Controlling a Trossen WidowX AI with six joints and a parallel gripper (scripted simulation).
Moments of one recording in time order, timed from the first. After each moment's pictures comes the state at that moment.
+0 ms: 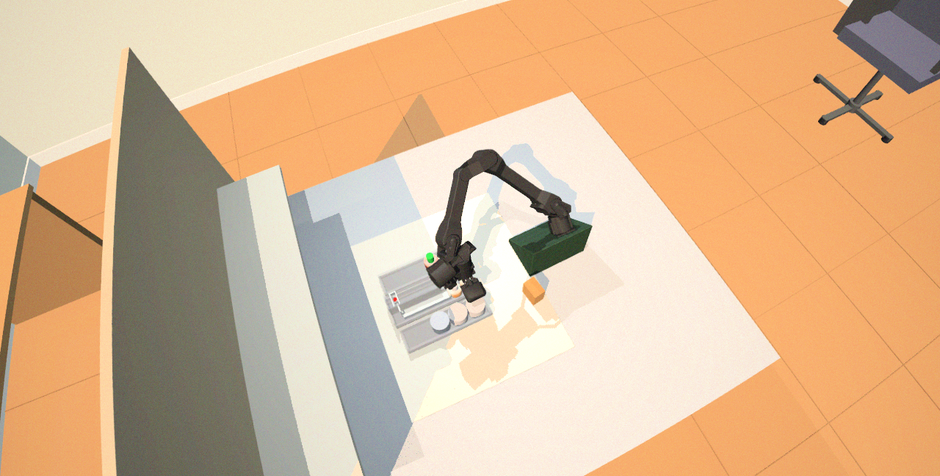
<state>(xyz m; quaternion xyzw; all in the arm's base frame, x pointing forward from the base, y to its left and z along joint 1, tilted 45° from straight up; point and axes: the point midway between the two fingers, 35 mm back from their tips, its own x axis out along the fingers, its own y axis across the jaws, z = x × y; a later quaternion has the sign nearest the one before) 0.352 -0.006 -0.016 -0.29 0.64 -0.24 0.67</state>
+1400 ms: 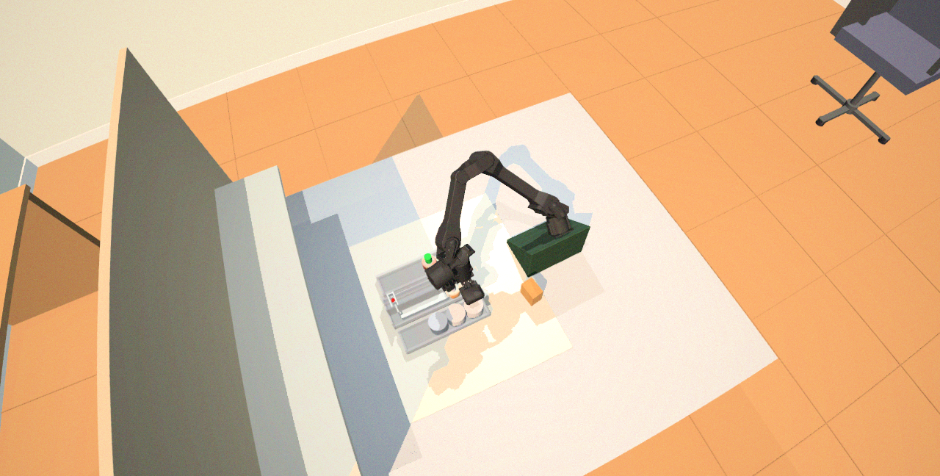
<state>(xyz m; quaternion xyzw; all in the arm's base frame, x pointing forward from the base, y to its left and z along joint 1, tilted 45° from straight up) 0.352 -0.016 -0.026 -0.29 0.64 -0.24 0.67</state>
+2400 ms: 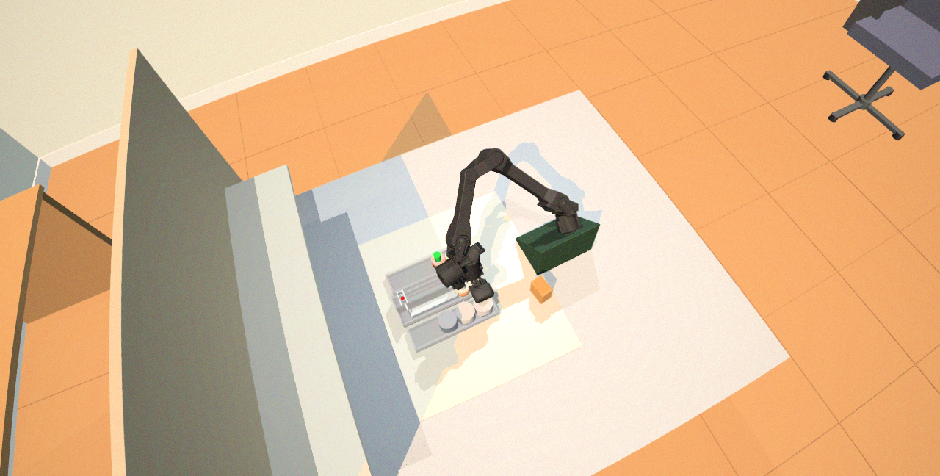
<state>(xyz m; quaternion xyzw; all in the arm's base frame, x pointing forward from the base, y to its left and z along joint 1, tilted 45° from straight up) 0.351 -0.018 -0.029 -0.29 0.64 -0.24 0.67</state>
